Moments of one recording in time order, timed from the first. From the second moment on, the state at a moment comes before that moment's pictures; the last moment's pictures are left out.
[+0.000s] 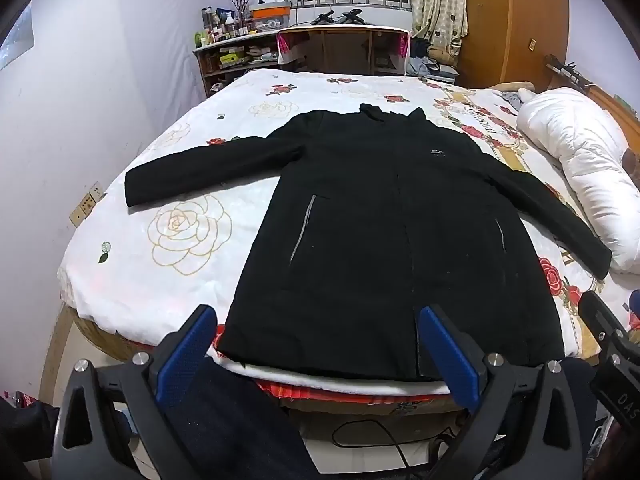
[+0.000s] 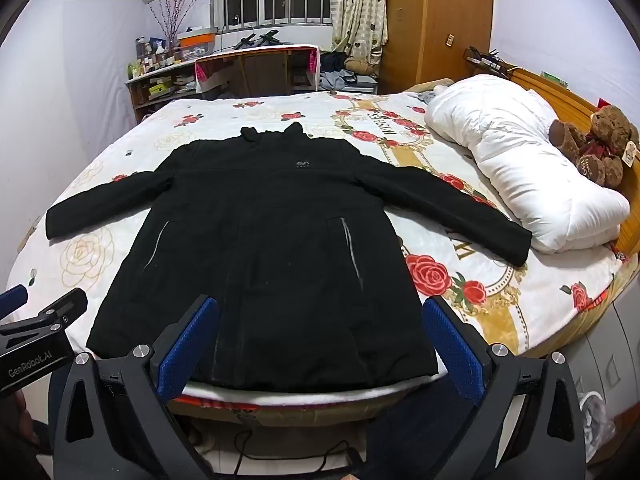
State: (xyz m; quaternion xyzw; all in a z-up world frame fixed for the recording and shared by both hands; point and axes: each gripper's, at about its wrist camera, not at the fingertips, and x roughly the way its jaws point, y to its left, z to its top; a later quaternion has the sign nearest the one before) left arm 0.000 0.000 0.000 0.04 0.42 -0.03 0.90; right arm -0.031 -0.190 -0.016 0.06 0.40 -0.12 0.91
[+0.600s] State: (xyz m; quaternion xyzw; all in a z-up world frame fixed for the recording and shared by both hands) left arm -0.001 0.003 0.003 0.04 0.42 -0.02 0.91; right arm -0.032 -0.192 -0.010 0.06 0.39 -0.12 0.91
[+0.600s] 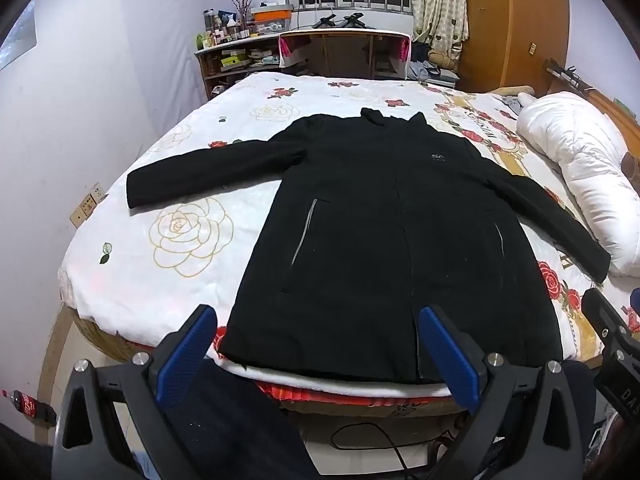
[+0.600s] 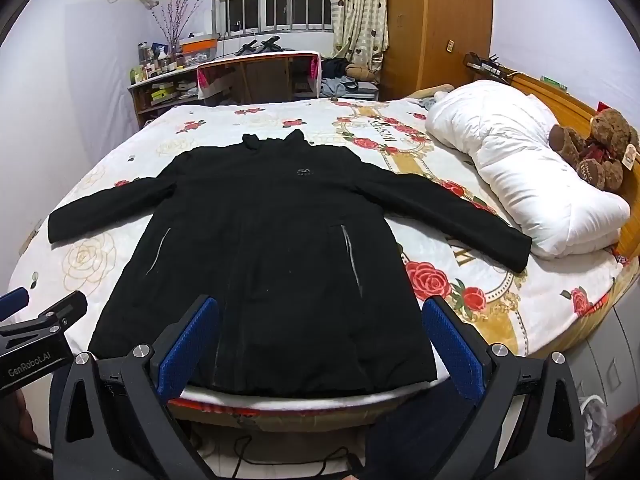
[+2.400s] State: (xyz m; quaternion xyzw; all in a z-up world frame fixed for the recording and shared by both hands) left arm 0.001 0.007 -0.001 0.03 0.42 -0.02 0.91; right arm -0.033 -0.195 -0.013 0.06 0.39 -0.12 0.91
